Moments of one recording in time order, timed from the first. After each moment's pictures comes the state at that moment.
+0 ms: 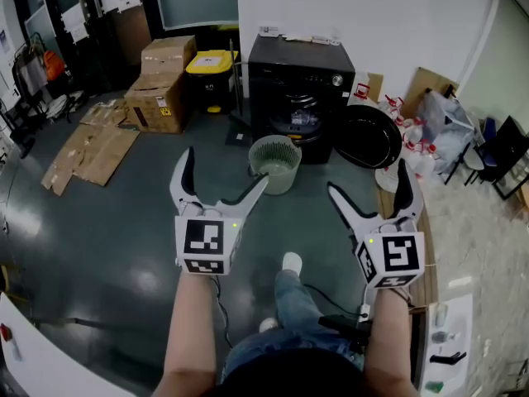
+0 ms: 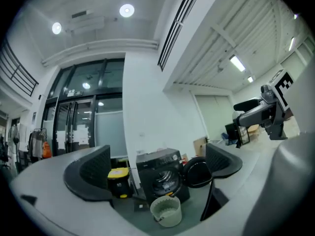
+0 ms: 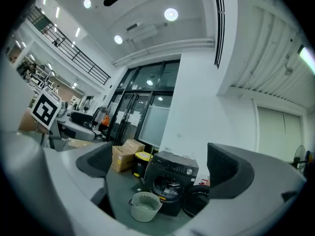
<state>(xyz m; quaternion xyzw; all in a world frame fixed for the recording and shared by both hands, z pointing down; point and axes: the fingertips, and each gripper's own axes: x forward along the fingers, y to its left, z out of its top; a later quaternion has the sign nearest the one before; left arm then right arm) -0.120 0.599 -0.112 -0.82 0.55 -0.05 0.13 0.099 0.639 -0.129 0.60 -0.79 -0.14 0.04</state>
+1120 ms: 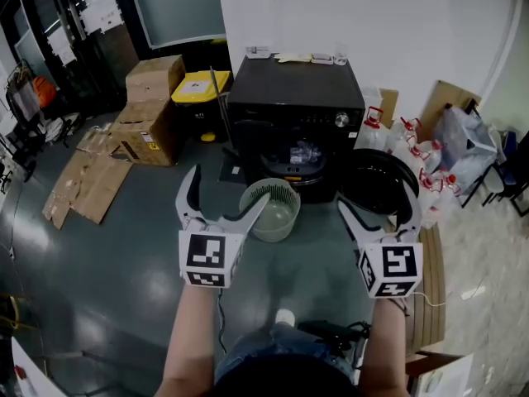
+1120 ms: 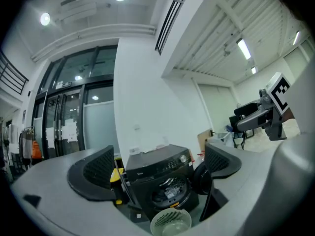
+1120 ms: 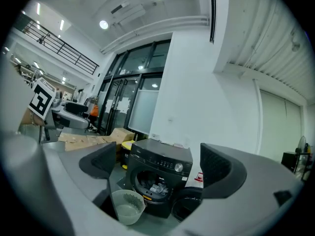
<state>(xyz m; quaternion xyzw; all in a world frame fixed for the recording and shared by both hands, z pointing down) -0.016 0.257 -0.098 -0.83 0.54 -0.09 0.12 0.222 0.288 -0.088 0.62 -0.78 -0.07 0.09</state>
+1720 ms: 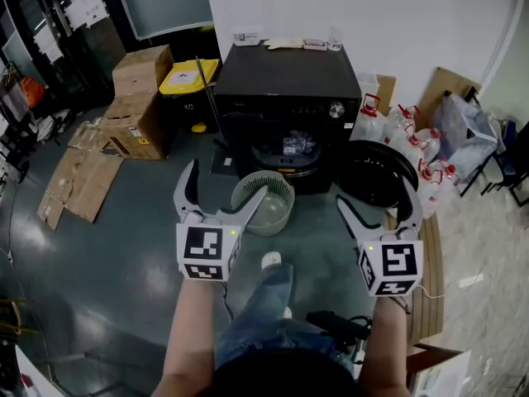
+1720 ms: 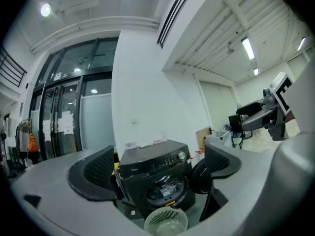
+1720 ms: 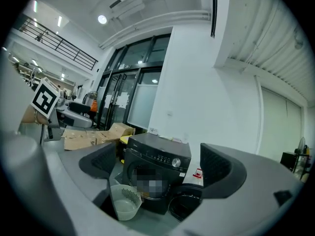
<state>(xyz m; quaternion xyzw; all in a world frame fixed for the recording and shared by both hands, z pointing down) 0.006 0.202 -0.065 -0.83 0.54 -0.10 0.08 0.246 0.247 -0.059 0.62 -0.77 -0.06 0.11</state>
